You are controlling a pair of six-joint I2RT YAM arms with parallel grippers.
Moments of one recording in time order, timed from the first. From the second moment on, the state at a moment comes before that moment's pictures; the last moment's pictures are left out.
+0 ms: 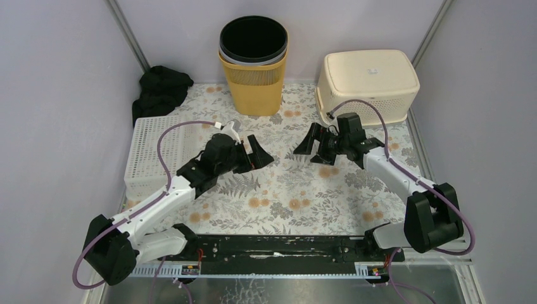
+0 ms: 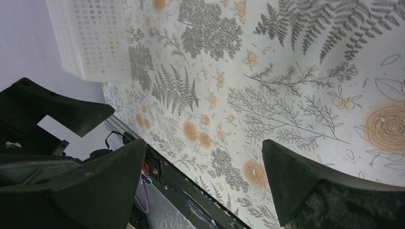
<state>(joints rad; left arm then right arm) -0.63 1.10 0.74 -0.17 0.12 -0.82 0.35 1.38 0.87 -0.29 -0.51 0.70</state>
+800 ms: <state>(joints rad) -0.38 1.37 1.25 -0.14 0.09 -0.76 0.35 1.80 1.96 -0.50 -0.25 0.59</state>
